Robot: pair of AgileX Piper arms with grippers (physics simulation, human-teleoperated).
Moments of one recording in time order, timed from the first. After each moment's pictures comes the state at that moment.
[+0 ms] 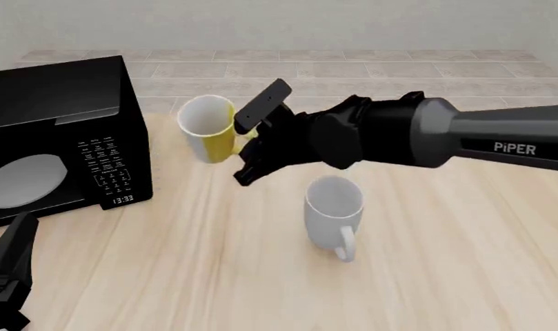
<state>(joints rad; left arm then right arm) 0.00 0.01 0.00 0.00 0.00 0.74 1.80 -1.25 0.20 -0.22</state>
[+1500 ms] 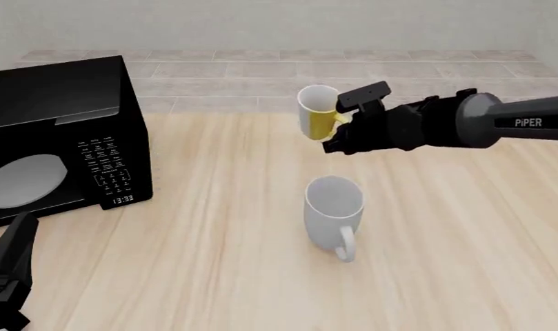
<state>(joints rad) 0.00 0.01 0.00 0.00 0.00 0.35 1.88 -1.19 0.10 -0.10</state>
